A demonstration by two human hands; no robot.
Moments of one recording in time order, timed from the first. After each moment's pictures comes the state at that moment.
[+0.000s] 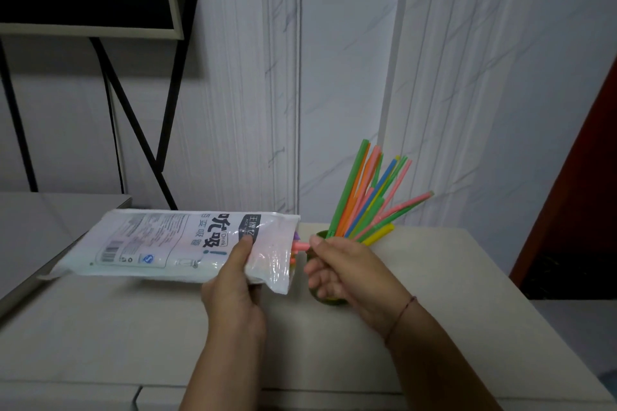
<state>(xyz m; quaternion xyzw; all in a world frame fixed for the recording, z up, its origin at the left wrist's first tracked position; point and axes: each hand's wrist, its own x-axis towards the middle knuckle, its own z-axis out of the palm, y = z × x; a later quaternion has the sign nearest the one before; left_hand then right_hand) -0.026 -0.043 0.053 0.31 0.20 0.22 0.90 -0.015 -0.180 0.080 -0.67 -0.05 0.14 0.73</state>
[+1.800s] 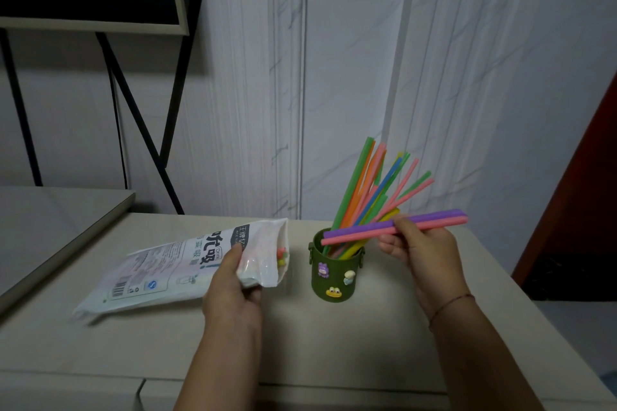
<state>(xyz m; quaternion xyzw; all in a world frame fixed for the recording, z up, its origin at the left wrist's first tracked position) -0.023 -0.033 0.052 0.21 0.30 0.16 0.92 0.002 -0.239 0.084 -0.59 0.05 -0.14 0.80</state>
